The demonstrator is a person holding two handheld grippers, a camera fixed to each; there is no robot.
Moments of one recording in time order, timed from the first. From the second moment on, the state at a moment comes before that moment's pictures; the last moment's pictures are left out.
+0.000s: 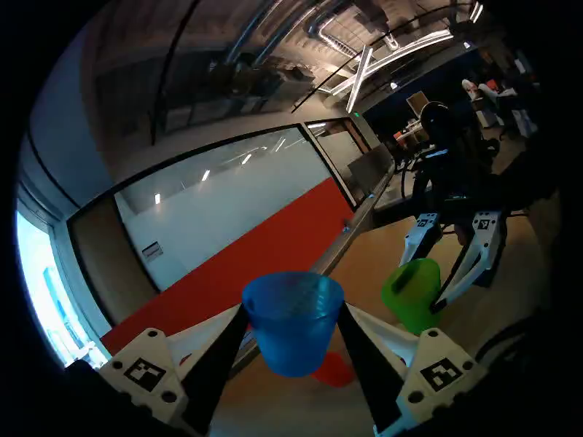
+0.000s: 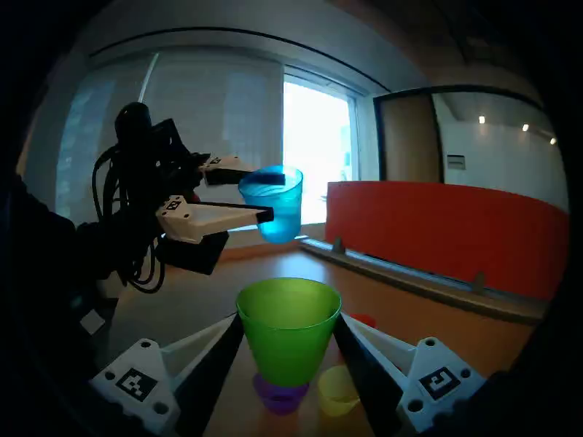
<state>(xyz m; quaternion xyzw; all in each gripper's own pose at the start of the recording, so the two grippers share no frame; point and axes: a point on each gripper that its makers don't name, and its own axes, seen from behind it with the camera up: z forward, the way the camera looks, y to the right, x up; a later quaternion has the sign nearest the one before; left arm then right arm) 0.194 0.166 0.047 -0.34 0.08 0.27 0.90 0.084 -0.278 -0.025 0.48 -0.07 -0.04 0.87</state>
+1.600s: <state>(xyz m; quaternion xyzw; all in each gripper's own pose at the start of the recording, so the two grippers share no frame) 0.221 0.192 0.031 -0.31 0.16 0.43 0.83 0.080 -0.304 -0.036 0.51 -0.07 -0.04 0.86</state>
